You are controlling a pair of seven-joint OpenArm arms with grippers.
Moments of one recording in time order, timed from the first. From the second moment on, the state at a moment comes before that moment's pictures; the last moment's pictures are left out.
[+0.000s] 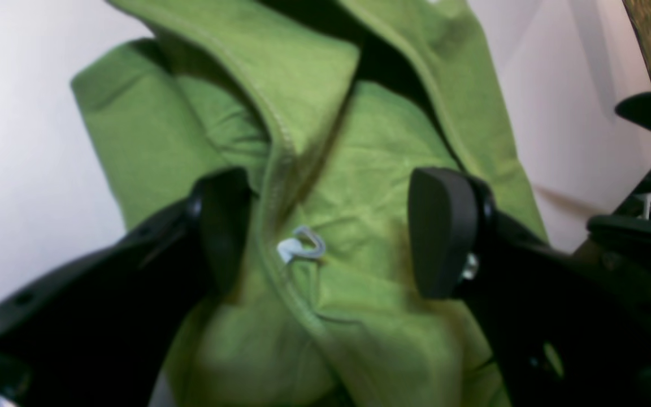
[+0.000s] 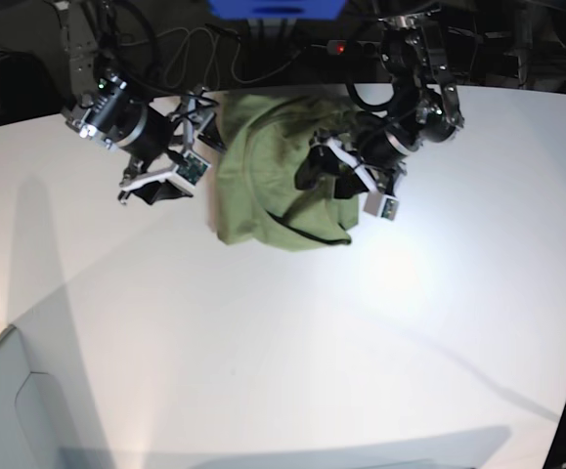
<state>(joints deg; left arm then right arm) 14.9 5.0 -15.4 101.2 -30.6 -34.7 56.2 -20.2 10.7 -2.6 119.0 2.7 46.6 -48.2</state>
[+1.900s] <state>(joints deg) 15.7 -0.2 -23.3 104.8 -30.6 -34.9 61.6 -20.5 10.4 -0.5 119.1 2.9 46.6 -48.2</state>
